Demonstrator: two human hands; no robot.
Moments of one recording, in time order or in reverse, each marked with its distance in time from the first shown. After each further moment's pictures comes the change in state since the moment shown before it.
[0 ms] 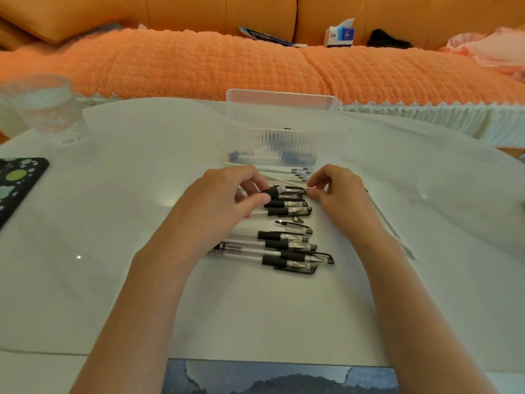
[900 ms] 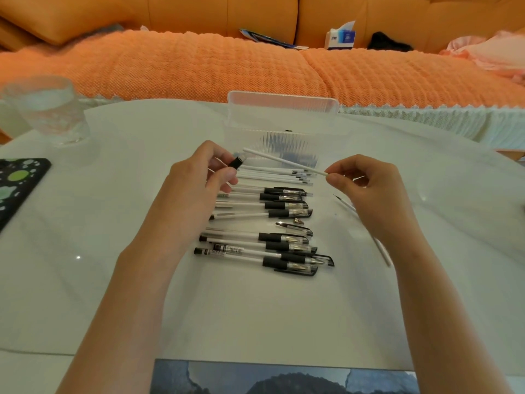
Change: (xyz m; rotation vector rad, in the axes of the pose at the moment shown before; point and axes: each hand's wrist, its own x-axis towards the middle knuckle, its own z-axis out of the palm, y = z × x) left_hand 0.003 -0.010 -0.012 -0.156 0.251 -0.057; right_hand -0.020 -0.011 -0.037 0.265 0.124 -0.040
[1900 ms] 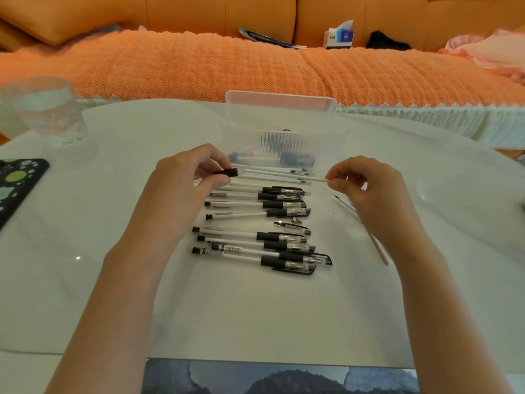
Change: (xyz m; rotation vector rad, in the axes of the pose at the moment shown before) left_hand 0.000 -0.006 -0.009 0.065 0.020 0.034; right_hand -0.002 0.003 -0.006 -0.151 -0.048 -0.085
